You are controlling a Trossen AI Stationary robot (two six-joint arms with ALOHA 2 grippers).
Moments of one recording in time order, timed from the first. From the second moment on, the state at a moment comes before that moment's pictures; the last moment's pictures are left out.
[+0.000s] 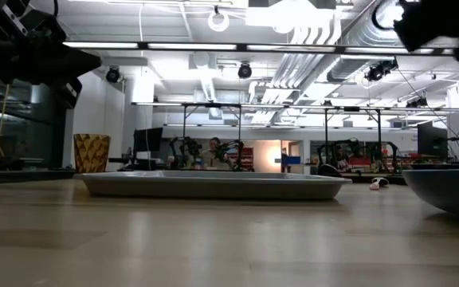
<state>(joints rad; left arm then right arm) -0.01 0.01 0.01 0.01 -0.04 -0.36 0.28 1.00 0.86 -1.04 -0.24 1.25</state>
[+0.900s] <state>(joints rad) -0.01 0.01 0.01 0.01 -0.04 -0.36 0.51 1.13 0.51 -0.83 -0.12 1.48</state>
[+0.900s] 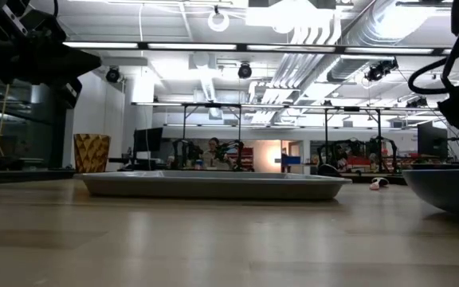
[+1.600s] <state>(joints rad) -0.01 0.01 0.01 0.01 -0.04 -0.36 0.51 1.05 0.51 -0.69 -0.35 1.31</state>
